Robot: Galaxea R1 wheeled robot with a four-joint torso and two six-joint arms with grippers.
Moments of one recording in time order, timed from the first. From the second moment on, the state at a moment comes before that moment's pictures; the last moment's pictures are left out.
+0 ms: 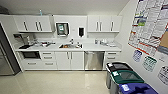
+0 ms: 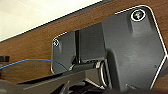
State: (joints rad) left arm 1.46 2.69 -2.16 -0.02 -0.04 0.08; right arm -1.51 2.73 -2.19 0.14 0.09 -0.07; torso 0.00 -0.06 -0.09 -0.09
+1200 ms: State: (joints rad) left arm 1.46 2.69 -2.16 -0.02 -0.05 0.08; right arm -1.51 2.73 -2.19 0.14 0.09 -0.07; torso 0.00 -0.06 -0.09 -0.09
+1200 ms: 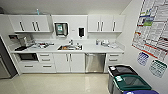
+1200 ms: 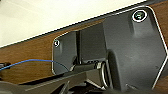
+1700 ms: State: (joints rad) left arm 1.46 2.69 -2.16 -0.02 -0.05 0.08; right arm -1.51 2.73 -2.18 0.14 0.09 -0.07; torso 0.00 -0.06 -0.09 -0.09
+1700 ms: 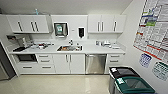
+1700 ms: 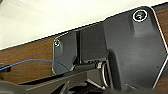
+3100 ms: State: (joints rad) left arm 1.46 2.68 -2.16 -0.02 -0.05 0.08; right arm -1.51 2.74 -2.18 0.14 0.08 -0.07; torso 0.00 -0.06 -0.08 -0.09
